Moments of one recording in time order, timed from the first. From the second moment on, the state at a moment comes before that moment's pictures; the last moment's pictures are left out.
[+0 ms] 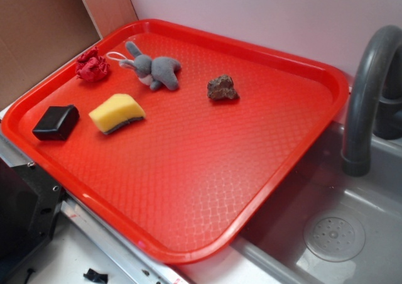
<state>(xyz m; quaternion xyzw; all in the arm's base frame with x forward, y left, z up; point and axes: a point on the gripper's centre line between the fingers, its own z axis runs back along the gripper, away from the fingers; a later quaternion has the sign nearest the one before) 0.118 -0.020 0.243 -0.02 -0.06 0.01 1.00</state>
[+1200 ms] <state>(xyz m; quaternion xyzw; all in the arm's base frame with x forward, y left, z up) 0.215 -0.038 0.156 0.01 -0.17 -0.10 0.98</state>
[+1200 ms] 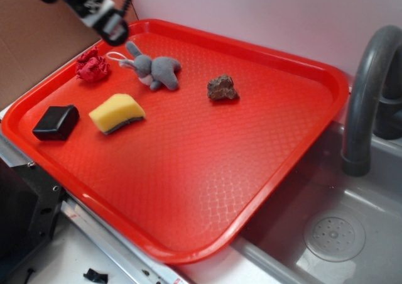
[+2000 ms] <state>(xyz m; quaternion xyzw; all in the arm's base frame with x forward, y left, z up) 0.290 -0.078 0.048 -0.05 -0.10 -0.22 0.97</state>
